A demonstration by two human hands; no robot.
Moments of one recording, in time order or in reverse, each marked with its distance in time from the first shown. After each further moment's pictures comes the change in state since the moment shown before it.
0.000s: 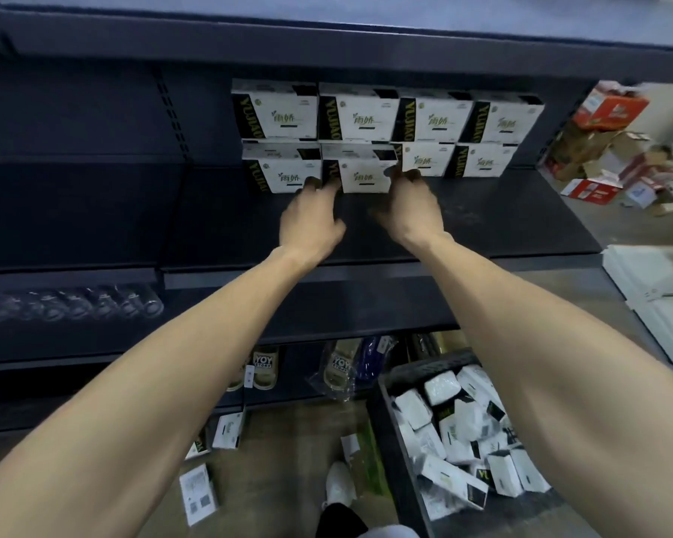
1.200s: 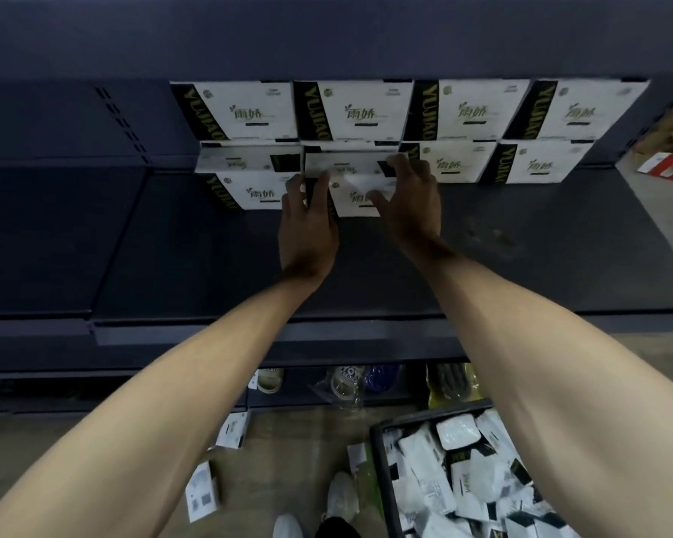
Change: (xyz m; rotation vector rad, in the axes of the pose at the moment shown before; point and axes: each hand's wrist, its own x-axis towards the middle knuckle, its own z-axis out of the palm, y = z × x) left_hand 0.110 -0.016 0.119 -0.033 0.173 -0.119; right_hand 0.147 0.066 0.093 0.218 0.089 -0.002
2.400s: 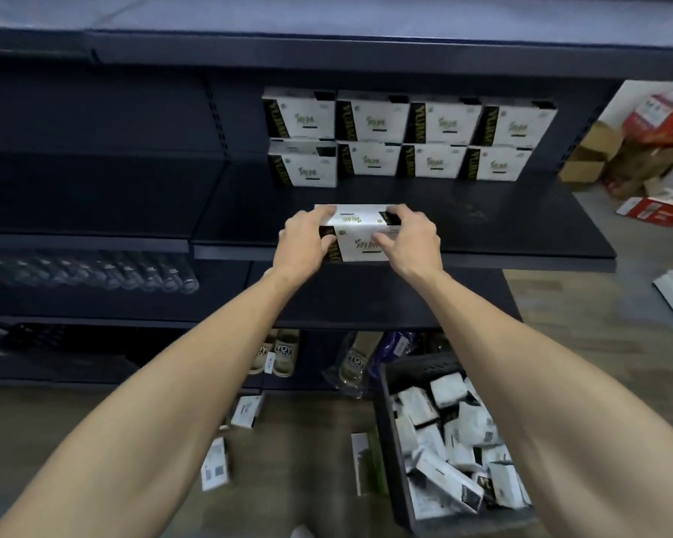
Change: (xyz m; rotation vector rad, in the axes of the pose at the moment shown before) left_hand -0.167 0.012 -0.143 -0.101 -0.135 -0.062; right_hand -0.221 -0.054 -0.102 0.135 -0.116 0.030
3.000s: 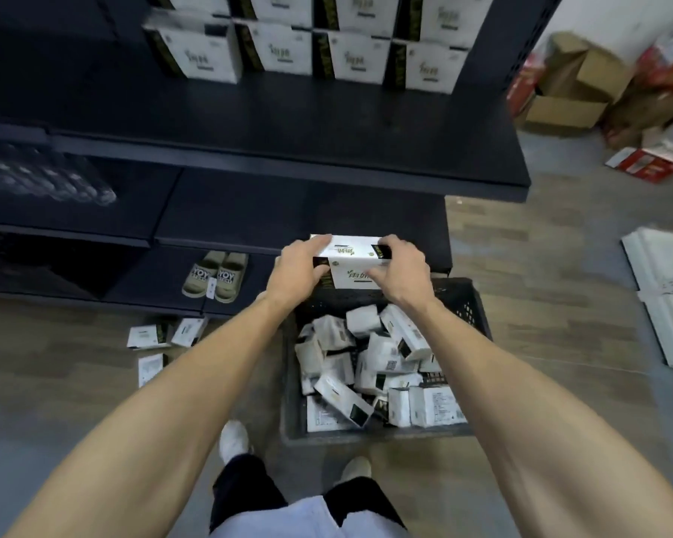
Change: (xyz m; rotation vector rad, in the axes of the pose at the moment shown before) left_hand -0.125 0.118 0.221 -0.028 -0.254 -0.183; right_hand -0.086 0.253 -0.074 -0.118 -0.331 0.104
